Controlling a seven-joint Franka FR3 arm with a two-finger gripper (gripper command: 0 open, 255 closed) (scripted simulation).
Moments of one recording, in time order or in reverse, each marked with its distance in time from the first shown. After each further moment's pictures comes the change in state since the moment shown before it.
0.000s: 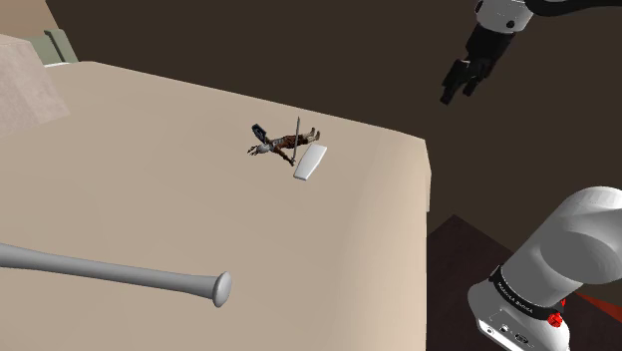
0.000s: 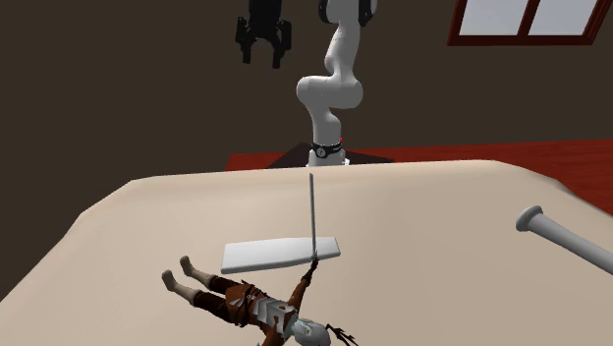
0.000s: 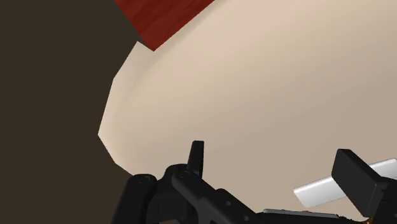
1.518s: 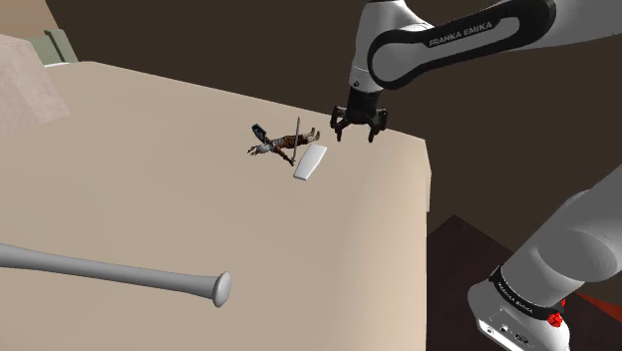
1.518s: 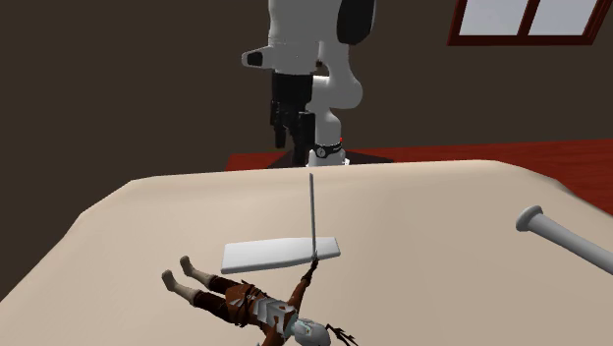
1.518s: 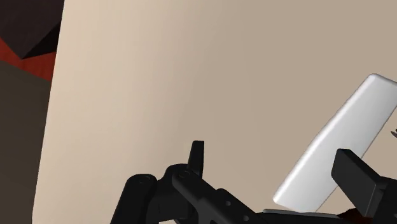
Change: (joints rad) arm -0.047 0.628 0.346 0.173 0.097 0.345 0.851
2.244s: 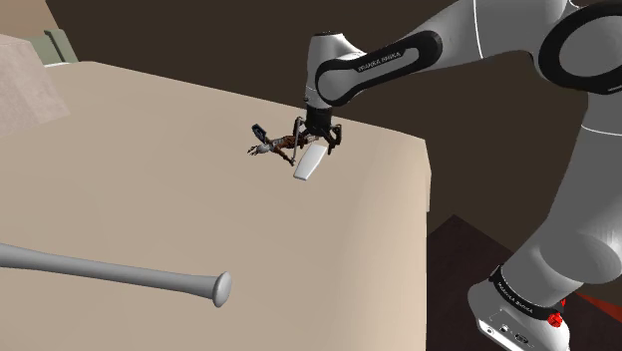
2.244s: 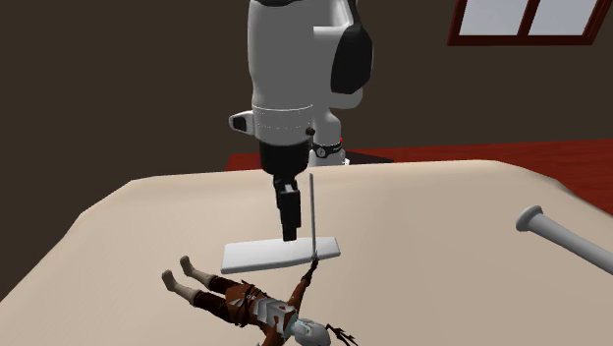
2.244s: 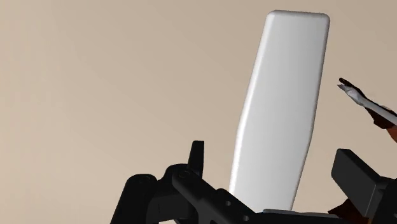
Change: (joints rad) arm 0.049 0.460 0.013 0.368 -0.100 0.042 0.398
